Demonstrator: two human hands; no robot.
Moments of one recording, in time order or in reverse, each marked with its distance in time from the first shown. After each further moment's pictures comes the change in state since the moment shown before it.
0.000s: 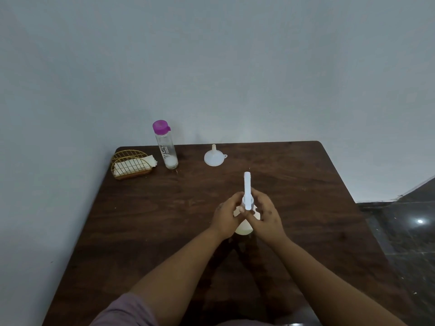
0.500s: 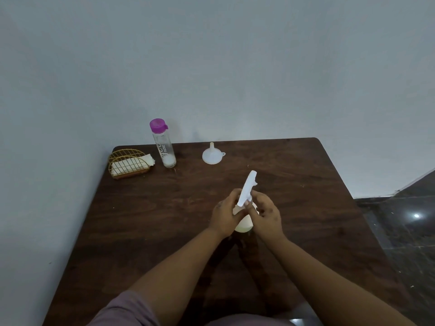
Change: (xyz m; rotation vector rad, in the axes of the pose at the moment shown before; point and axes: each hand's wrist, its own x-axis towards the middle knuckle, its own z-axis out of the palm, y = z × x) left_hand -0.003 -0.002 0.000 0.051 0.011 0.033; right_hand -0.004 -0.004 0.006 0.041 0.127 0.065
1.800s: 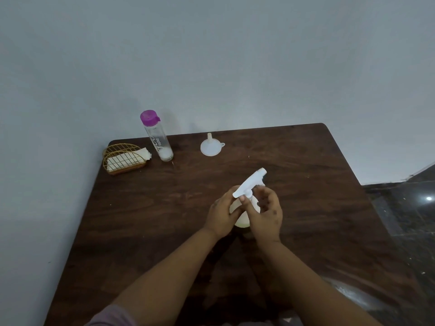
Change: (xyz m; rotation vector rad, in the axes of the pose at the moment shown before) left_hand 0.001 -0.007 0.004 0.002 -0.009 -0.008; right_hand -0.004 0.005 0.018 0.230 0.220 0.205
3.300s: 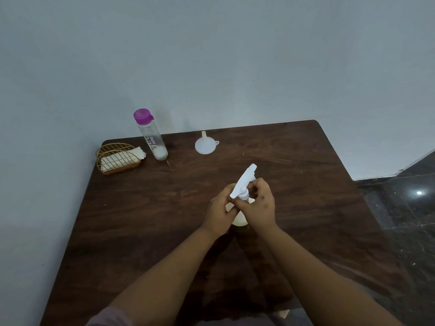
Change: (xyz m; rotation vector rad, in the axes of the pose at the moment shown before) left_hand -0.008 0.013 0.004 -0.109 0.056 0.010; right_hand 0.014 -0.017 -0.008 -0.181 -0.124 -0.127
